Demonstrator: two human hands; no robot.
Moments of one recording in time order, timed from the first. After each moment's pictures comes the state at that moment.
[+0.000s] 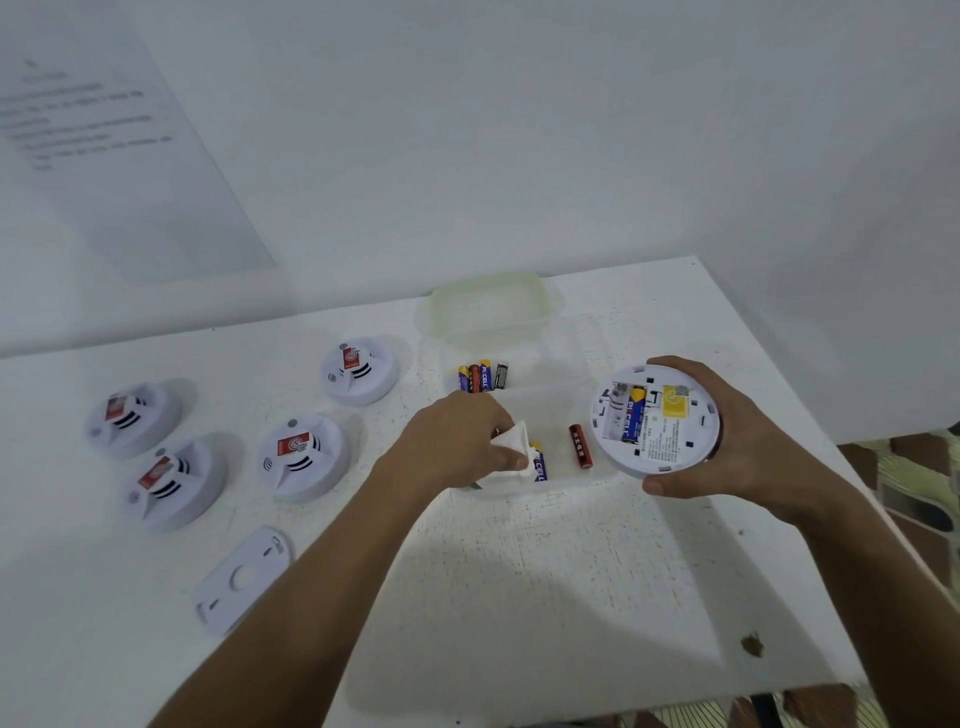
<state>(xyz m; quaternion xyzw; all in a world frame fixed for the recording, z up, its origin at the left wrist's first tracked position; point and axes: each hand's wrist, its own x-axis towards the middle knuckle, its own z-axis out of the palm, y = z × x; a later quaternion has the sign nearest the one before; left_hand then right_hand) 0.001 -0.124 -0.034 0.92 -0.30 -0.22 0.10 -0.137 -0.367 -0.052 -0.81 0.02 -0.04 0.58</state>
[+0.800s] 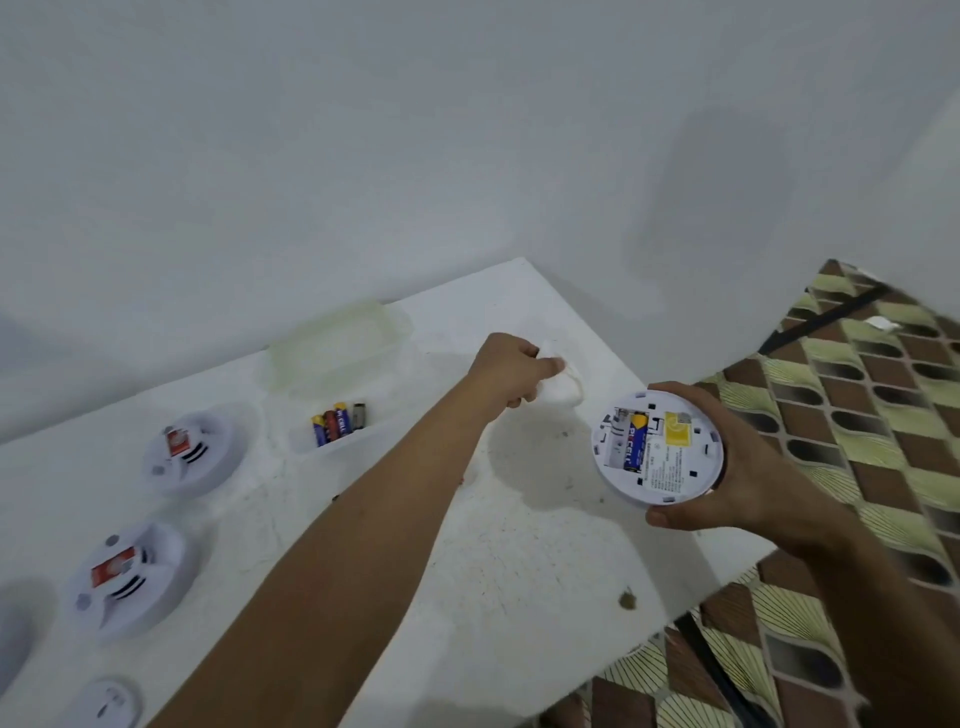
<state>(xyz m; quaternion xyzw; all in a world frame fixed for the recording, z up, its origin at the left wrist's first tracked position) -0.014 -0.325 -0.044 0.80 -0.25 -0.35 0.42 -0.257 -0.414 -0.048 -0.81 0.14 -0.12 0.55</state>
